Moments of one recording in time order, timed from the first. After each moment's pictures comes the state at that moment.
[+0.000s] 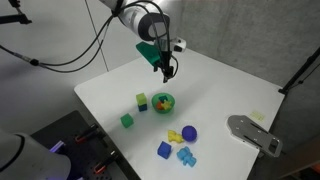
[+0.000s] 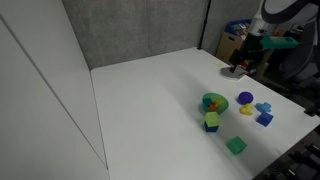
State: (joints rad) arm -0.02 0.20 -0.07 -2.09 0.14 2.24 0.08
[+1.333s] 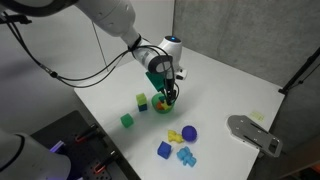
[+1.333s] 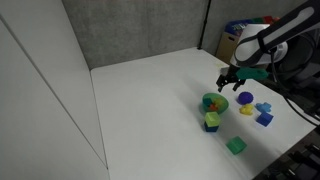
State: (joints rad) arm -0.02 0.54 -0.08 -2.01 0.14 2.52 0.15
